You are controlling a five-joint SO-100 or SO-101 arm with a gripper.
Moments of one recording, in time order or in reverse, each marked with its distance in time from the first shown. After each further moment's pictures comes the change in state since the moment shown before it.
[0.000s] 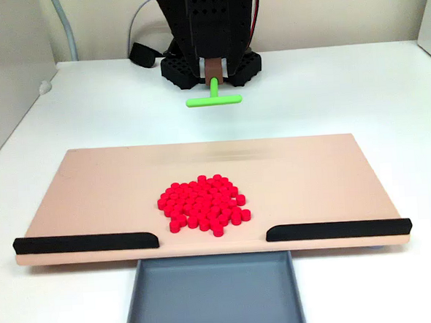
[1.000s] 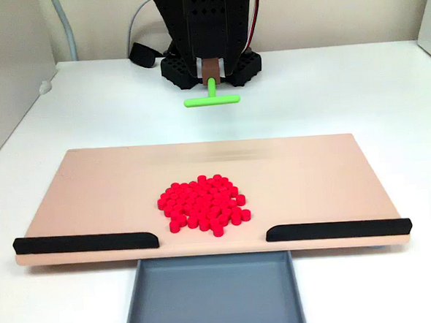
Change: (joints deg) arm 1.0 0.0 0.0 0.0 -1.8
